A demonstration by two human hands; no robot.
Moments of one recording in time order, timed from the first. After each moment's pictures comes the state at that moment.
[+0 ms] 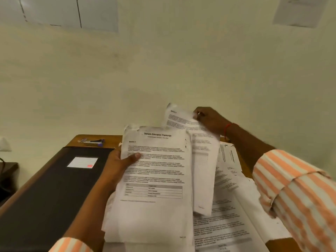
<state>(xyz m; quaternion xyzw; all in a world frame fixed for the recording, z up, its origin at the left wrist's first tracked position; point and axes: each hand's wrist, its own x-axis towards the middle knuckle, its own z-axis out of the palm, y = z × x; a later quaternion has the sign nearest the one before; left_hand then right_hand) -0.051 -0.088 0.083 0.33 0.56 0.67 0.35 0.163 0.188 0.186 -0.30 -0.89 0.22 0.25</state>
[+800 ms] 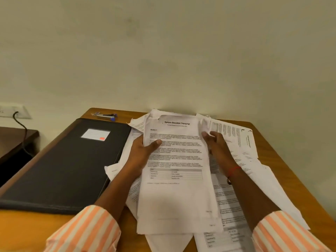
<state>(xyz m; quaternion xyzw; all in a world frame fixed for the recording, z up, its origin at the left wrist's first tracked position) -0.028 -0.064 0.032 0.31 0.57 0.68 0.34 0.177 0.108 0.031 -0.41 -0.65 0.54 0.34</state>
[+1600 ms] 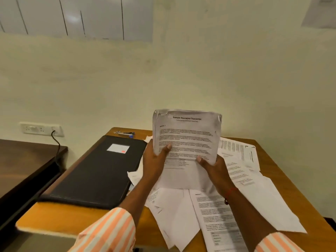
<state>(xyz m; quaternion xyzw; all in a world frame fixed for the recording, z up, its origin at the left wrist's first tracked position) 0.008 -0.099 0.064 0.35 0.58 0.73 0.11 0.189 0.008 0.060 -0.27 -0.67 0.56 0.42</state>
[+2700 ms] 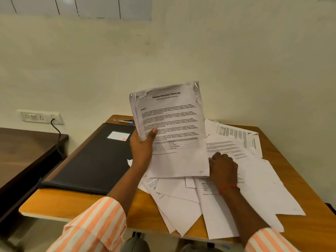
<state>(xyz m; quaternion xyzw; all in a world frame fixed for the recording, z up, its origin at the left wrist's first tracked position) -0.015 -0.114 0.064 0.26 0.56 0.78 0.08 0.197 0.045 -0.015 -0.50 -0.82 0.02 0.28</state>
